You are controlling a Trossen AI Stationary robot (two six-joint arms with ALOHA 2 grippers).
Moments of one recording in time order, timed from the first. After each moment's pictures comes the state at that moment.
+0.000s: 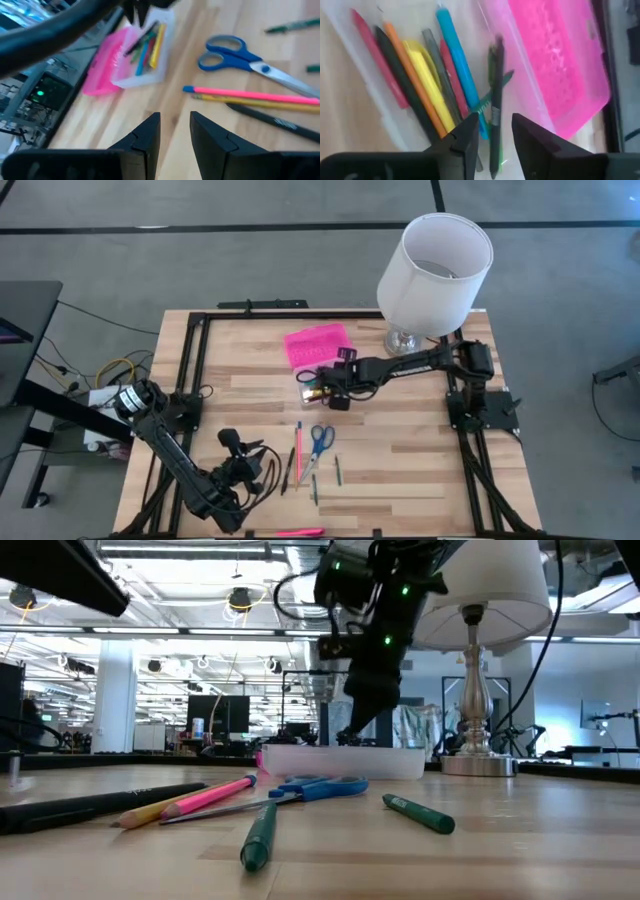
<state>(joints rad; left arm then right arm) -0.91 1.83 1.27 -1.30 -1.02 -1.26 -0.01 1.93 1.36 -0.65 0.45 -0.06</state>
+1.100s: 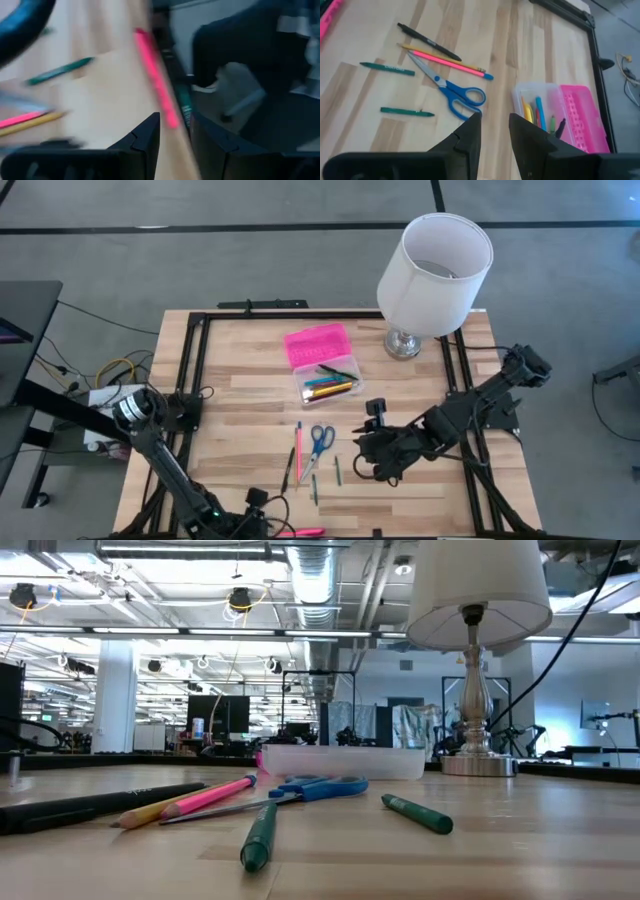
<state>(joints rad) -1.00 1.91 1.27 -0.33 -0.46 -0.55 0.57 1.56 1.37 -0.78 0.56 0.05</state>
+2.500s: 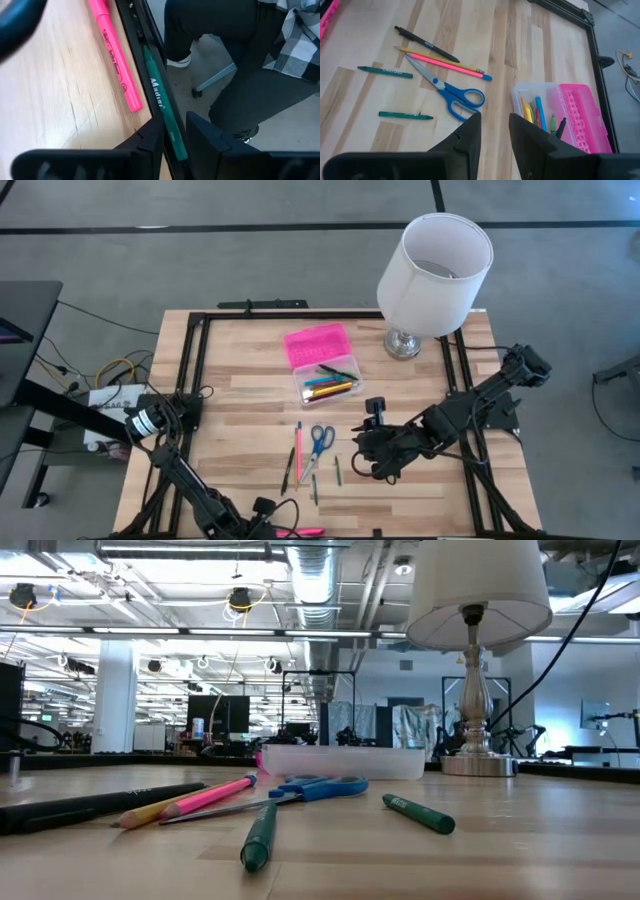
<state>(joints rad) -0.96 2.03 1.27 -0.23 -0.23 -0.60 0.56 1.56 1.36 -0.77 0.55 0.05</state>
